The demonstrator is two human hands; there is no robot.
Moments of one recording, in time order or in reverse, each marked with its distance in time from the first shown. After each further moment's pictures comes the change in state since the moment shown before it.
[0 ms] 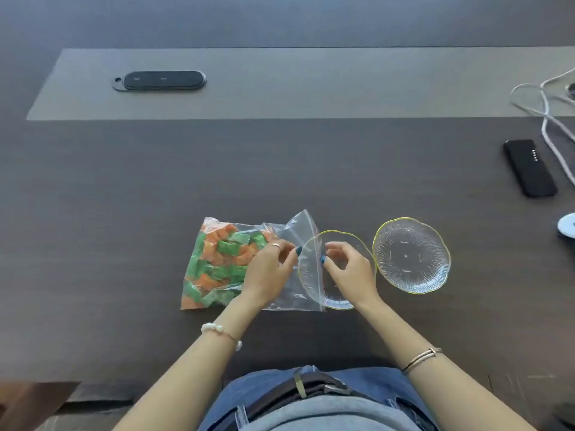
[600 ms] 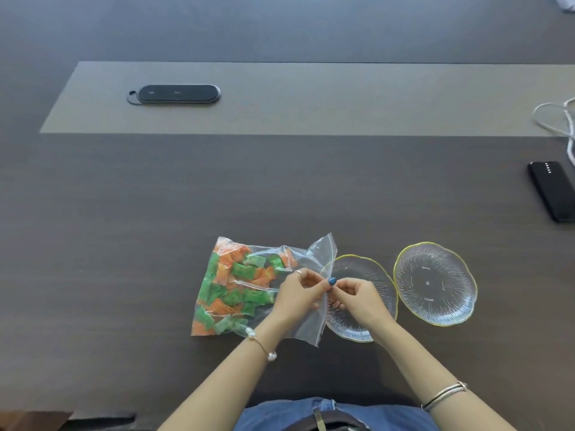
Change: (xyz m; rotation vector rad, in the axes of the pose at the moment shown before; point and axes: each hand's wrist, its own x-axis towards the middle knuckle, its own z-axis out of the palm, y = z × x) left_hand 0.016 -0.006 0.020 -0.580 -0.181 -0.370; right_hand 0.016 0.000 0.015 0.298 -0.238 0.238
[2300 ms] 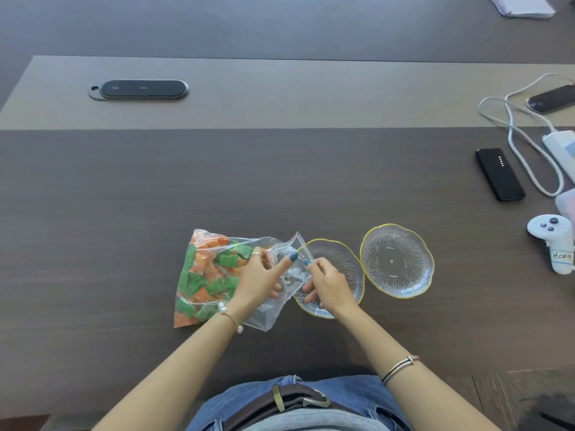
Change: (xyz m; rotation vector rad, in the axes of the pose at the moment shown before) left_hand -0.013 0.012 -0.016 0.141 0.065 0.020; right_hand -0.017 -0.002 0.006 -0.187 0.133 0.064
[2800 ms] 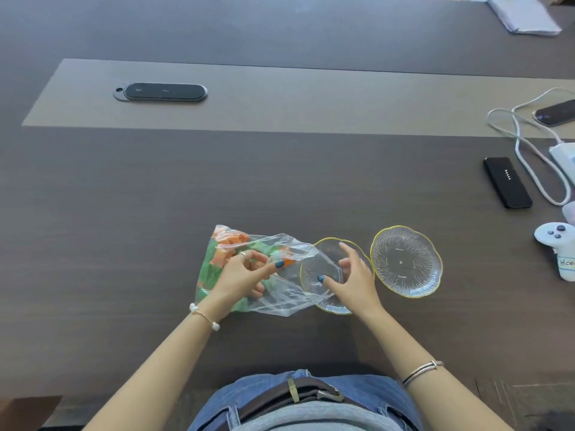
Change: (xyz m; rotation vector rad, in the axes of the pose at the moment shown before) left_hand -0.022 -0.008 -0.053 -0.021 0.001 -0.029; right_hand -0.009 0.016 -0.015 -0.233 0.198 -0.192
